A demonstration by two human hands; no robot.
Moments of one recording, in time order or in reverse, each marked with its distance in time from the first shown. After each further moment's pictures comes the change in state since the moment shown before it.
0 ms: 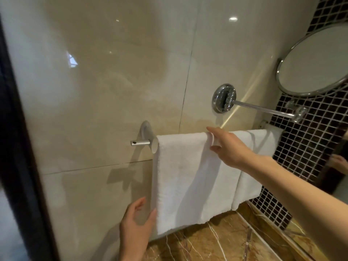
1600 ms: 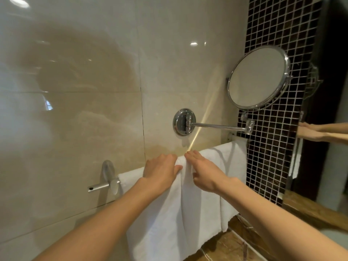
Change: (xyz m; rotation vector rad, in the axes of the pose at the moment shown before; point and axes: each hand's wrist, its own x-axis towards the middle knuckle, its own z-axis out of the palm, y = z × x) left_hand 0.084 0.220 0.133 1.021 -0.478 0.864; right_hand -0.010 0.036 -0.002 -0.001 -0.054 0.032
